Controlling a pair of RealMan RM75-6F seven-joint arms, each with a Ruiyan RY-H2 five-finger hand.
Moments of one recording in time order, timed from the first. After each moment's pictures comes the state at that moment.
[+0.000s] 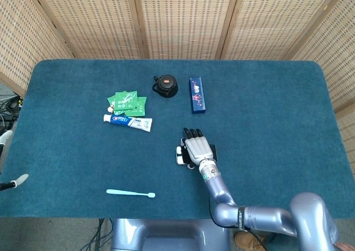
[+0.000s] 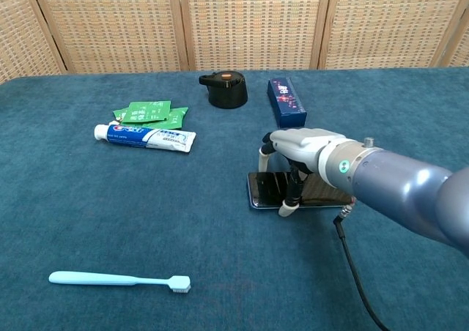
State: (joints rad) left arm -0.07 -0.90 -0.06 -1.83 1.45 1.47 -0.04; right arm 0.92 -1.83 0.24 -1.41 -0.62 1.01 -0.69
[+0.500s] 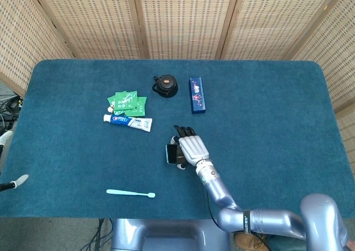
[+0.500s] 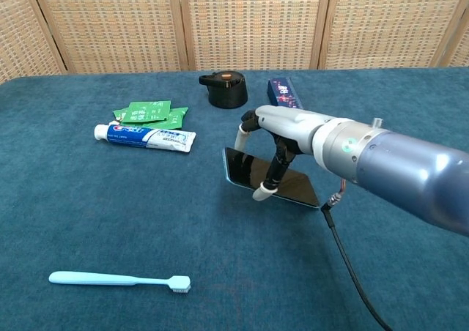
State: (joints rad) left arm -0.07 -0.89 -0.05 -1.83 1.46 1.48 -0.05; right arm 0.88 -1.76 0.28 -1.55 -0.77 1.01 -0.50
